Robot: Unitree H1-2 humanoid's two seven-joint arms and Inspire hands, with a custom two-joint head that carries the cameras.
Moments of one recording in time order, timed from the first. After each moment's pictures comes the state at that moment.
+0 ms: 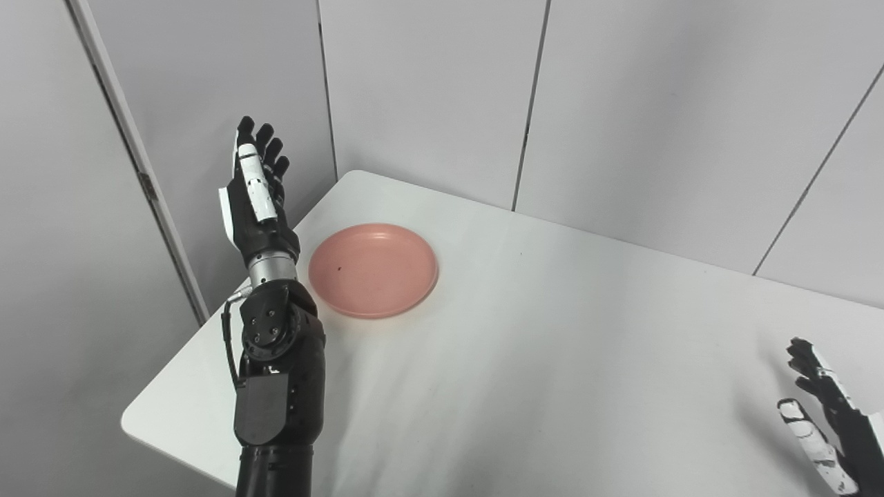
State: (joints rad) left arm -0.42 0.08 0.47 -0.04 -0.24 0.02 0.32; right arm -0.23 -0.37 0.06 0.30 -0.21 -0.37 0.03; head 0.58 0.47
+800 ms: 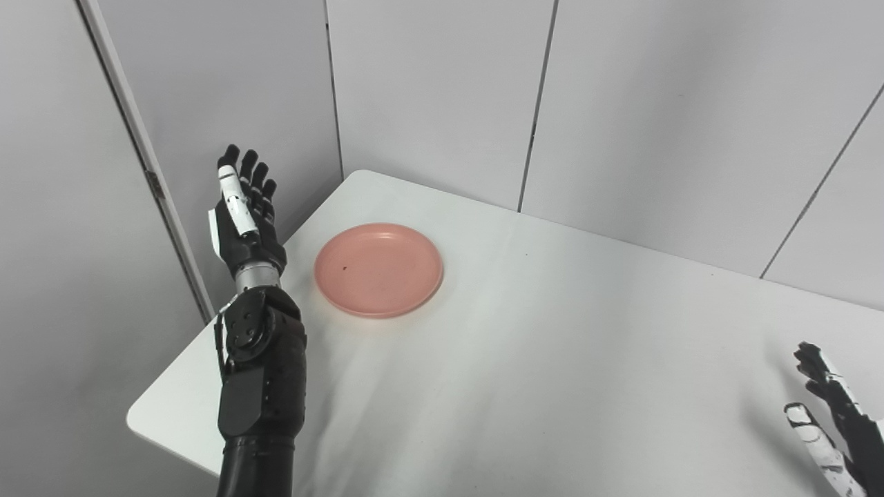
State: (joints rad) left arm -0.41 0.13 0.53 0.10 -0.41 -0.02 0.29; right arm -0.23 -0.37 0.06 0.30 -0.21 -0.37 0.03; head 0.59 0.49
